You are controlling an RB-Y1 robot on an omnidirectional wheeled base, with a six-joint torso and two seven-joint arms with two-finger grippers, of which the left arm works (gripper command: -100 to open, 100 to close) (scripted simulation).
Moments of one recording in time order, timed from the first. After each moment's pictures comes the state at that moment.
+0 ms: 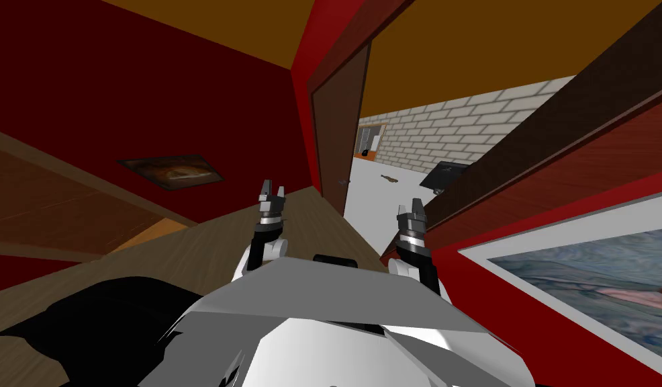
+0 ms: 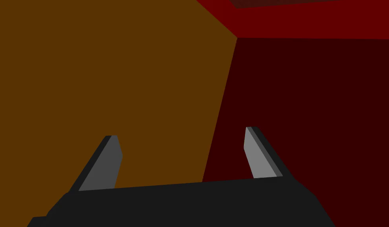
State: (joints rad) arm 0.51 0.03 0.07 -2.32 -0.02 -0.46 0.04
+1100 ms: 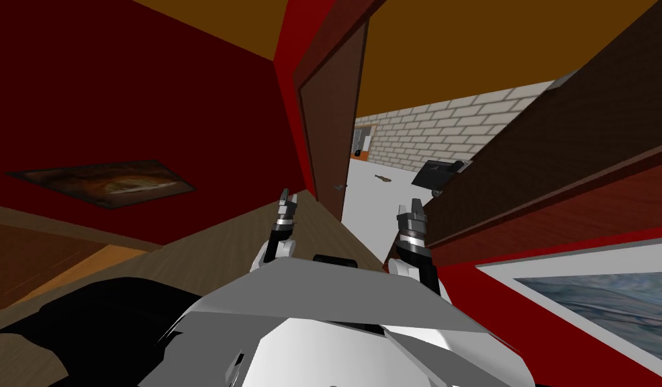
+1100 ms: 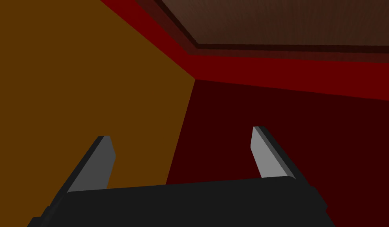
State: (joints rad) arm 0.45 0.07 0.00 -2.09 -0.02 -0.51 0.05
